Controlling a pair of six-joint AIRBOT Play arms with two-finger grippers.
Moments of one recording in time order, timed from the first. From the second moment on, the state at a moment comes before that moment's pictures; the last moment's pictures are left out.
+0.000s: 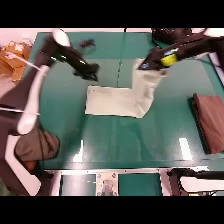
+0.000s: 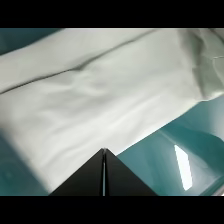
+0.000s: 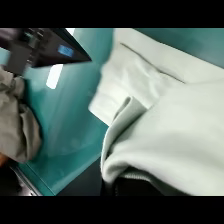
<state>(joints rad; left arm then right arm) -0.22 -1.88 2.08 1.06 -1.58 -1.51 0.18 -1.50 1.70 -0.85 1.39 1.47</state>
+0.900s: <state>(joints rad) 0.02 -1.76 2.01 1.17 -1.66 -1.41 0.05 -1.58 1.46 -1.01 1.19 1.63</state>
